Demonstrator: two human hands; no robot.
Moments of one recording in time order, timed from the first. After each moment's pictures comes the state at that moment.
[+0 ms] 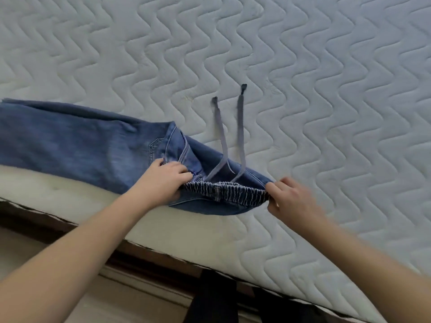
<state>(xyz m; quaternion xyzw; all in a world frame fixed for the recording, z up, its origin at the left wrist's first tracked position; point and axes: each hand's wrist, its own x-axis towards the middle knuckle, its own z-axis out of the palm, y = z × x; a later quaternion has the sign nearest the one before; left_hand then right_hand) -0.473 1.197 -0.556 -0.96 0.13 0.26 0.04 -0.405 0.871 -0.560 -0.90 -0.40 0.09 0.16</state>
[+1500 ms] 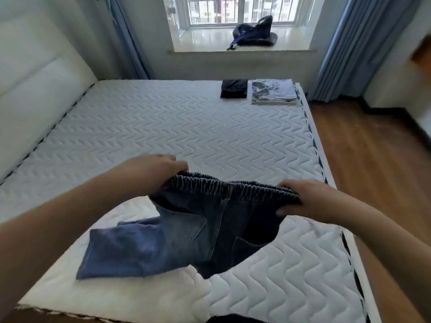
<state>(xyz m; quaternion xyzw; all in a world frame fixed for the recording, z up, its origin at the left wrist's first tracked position) -0.410 0.991 -0.128 -0.97 0.17 0.14 0.09 -0.379 0.621 -0.175 -0.93 -0.28 0.20 0.16</state>
